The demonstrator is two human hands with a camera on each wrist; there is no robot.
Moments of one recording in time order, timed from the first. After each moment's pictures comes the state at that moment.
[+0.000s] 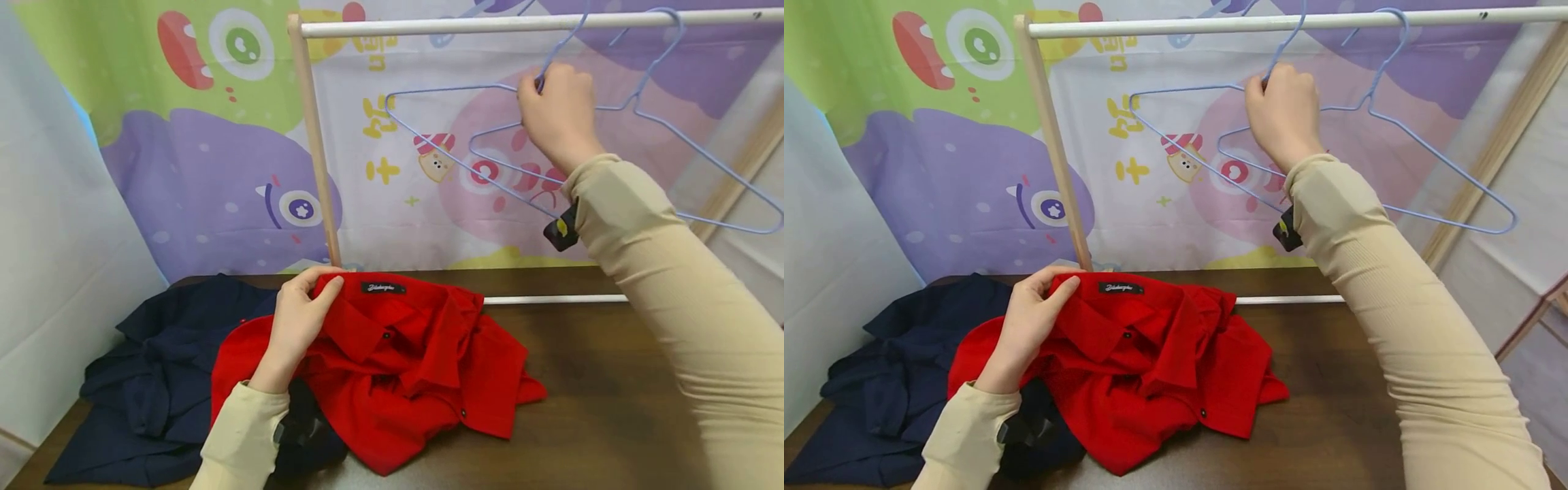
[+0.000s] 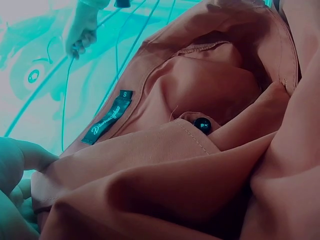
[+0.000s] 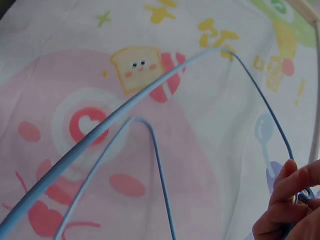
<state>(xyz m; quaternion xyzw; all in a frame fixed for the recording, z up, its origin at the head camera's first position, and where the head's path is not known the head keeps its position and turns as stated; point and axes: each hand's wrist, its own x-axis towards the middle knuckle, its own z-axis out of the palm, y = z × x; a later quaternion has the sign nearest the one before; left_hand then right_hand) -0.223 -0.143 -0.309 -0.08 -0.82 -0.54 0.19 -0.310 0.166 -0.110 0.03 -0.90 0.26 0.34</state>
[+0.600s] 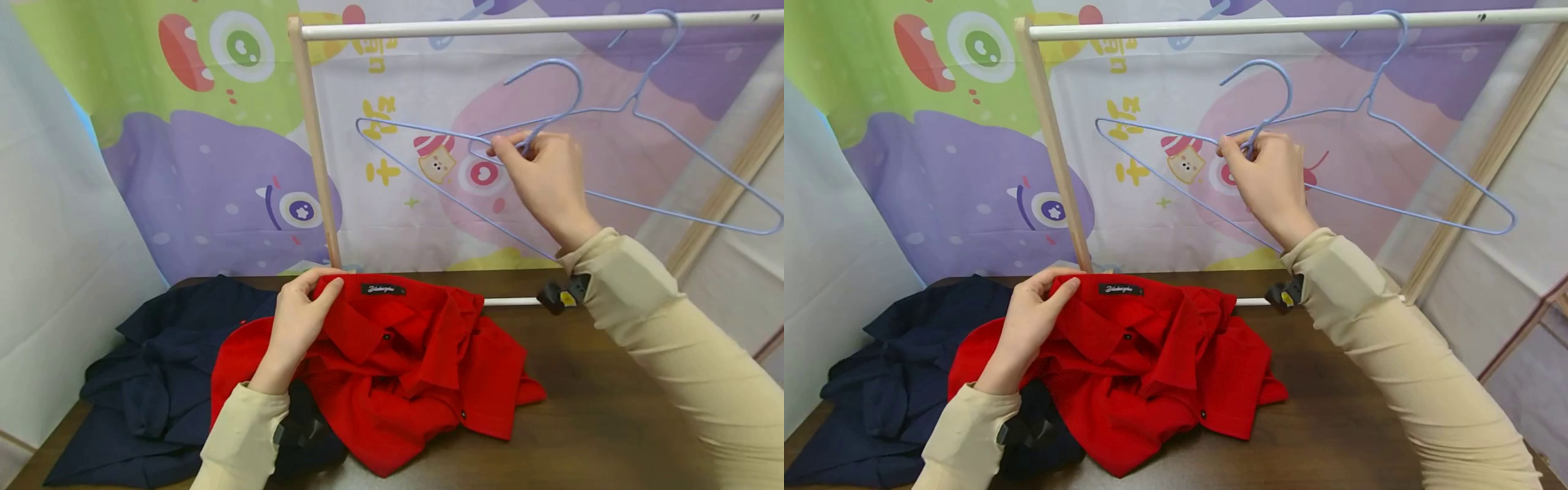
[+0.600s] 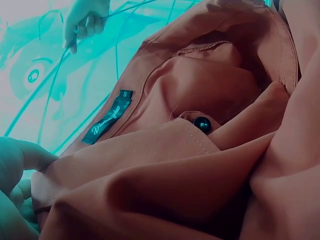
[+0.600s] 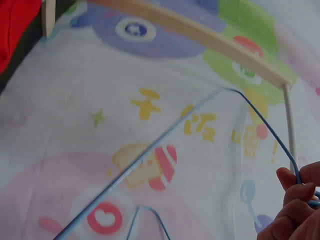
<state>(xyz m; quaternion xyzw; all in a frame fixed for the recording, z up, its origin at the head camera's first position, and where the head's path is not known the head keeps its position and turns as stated) -0.222 -0.143 -0.307 -0.08 -0.82 -0.54 0.18 -0.263 0.149 -0.165 0.10 -0.85 0.37 0.35</state>
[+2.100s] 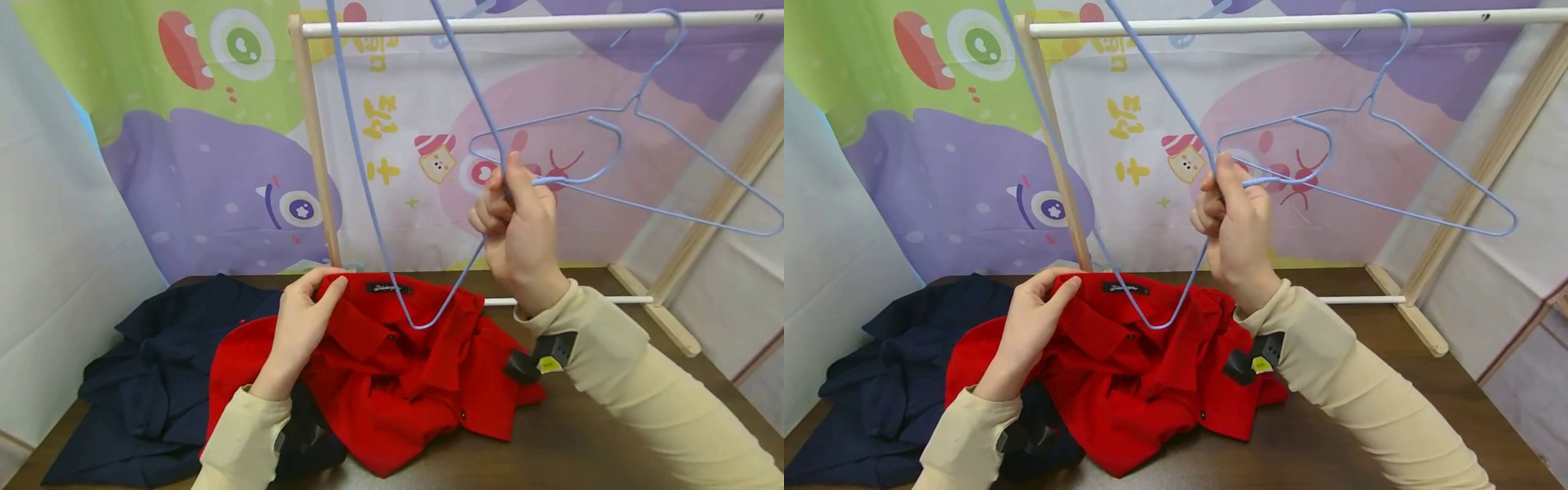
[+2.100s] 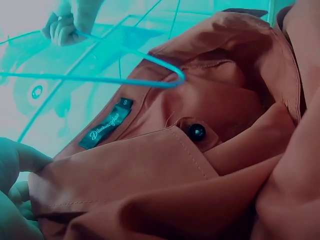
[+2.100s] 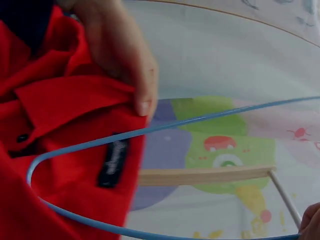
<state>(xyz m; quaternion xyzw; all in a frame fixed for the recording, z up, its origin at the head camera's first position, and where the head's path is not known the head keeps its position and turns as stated) -0.212 -0.135 -0.301 -0.09 -0.81 -0.55 0.19 -0.219 0.098 -0.197 0.31 -0.39 0.85 0.16</state>
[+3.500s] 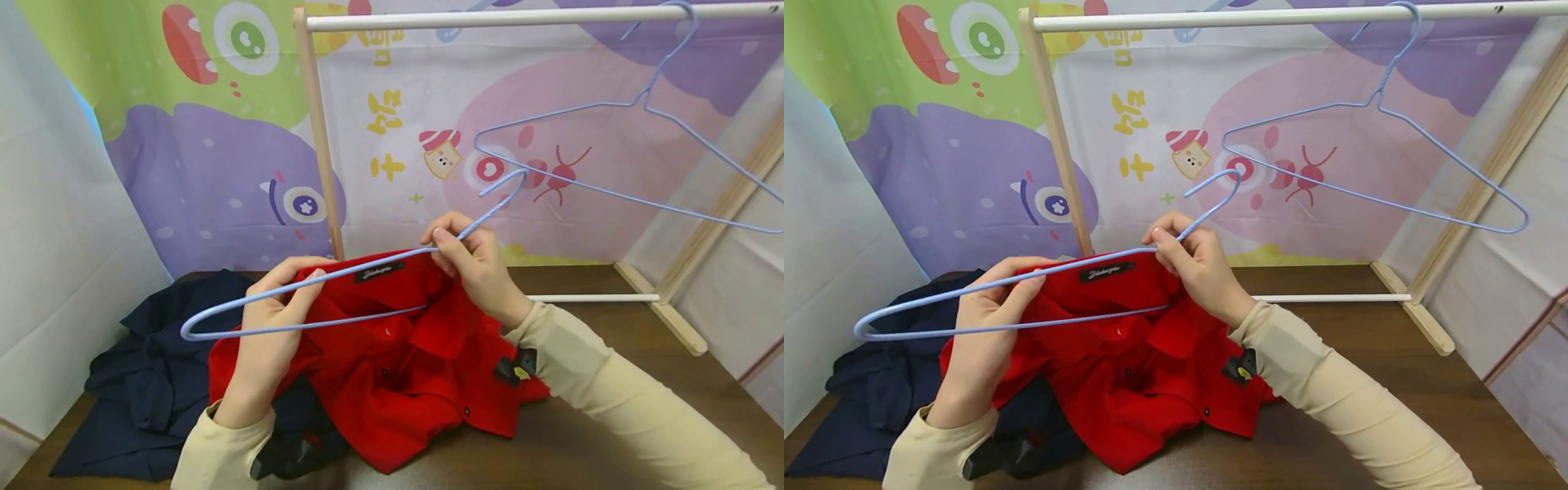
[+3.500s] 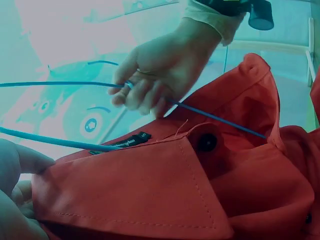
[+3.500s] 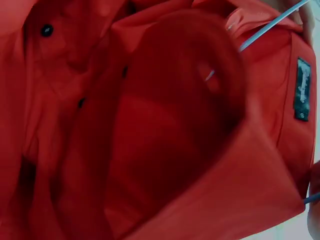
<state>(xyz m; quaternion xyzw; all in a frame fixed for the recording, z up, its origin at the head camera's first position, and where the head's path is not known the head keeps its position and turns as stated) -0.161 -0.141 -0.258 -0.16 -0.73 -0.63 0.23 -0.232 0.085 -0.252 0.40 -0.61 0.66 0.16</state>
